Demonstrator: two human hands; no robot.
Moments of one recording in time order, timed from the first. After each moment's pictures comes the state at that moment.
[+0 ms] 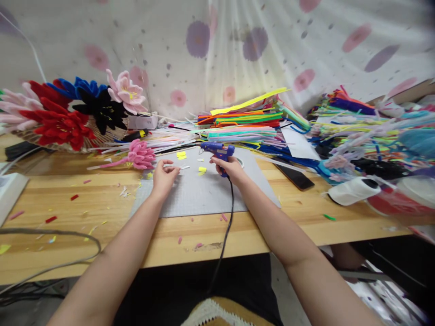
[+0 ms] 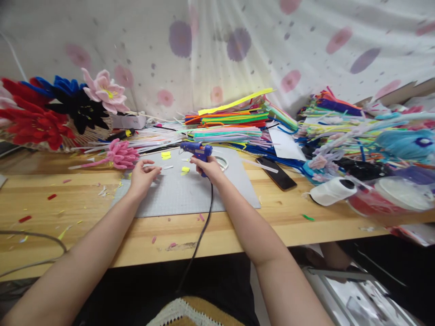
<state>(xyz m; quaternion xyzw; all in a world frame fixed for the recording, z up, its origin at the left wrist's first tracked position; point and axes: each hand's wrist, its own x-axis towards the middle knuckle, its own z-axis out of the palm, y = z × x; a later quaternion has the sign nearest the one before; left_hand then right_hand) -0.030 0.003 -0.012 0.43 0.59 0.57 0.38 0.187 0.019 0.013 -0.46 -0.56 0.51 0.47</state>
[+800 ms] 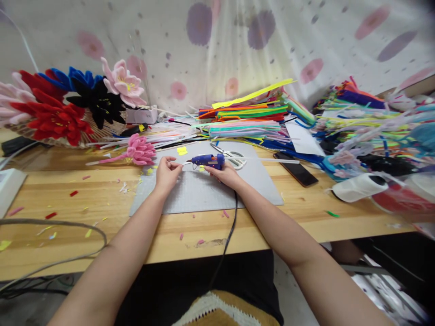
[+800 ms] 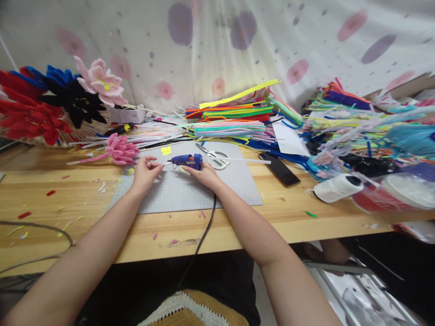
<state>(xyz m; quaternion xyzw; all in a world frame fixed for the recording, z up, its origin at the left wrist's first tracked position) -0.030 0.006 -0.021 0.48 0.59 0.54 0.36 0.174 0.004 -0.004 -0.56 -0.66 0.38 0.32</state>
